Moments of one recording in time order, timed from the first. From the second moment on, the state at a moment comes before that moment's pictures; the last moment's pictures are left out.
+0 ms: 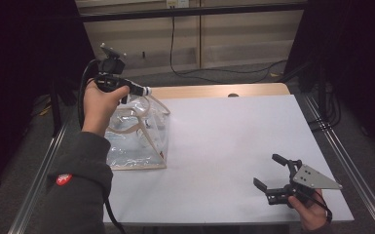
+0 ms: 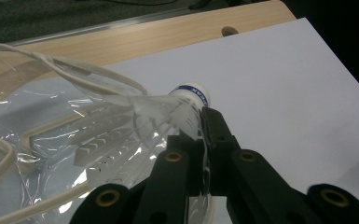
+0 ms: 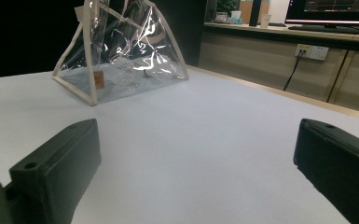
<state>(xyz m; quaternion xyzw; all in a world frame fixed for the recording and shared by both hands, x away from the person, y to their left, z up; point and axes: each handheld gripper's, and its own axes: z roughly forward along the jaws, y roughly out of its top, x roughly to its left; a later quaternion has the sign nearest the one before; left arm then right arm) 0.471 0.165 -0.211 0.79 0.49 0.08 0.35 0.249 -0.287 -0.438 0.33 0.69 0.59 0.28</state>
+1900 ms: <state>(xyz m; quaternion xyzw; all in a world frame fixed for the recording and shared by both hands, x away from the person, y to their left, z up) 0.486 0.196 -0.222 0.78 0.53 0.12 0.32 0.249 -0.287 -0.438 0.32 0.69 0.59 0.28</state>
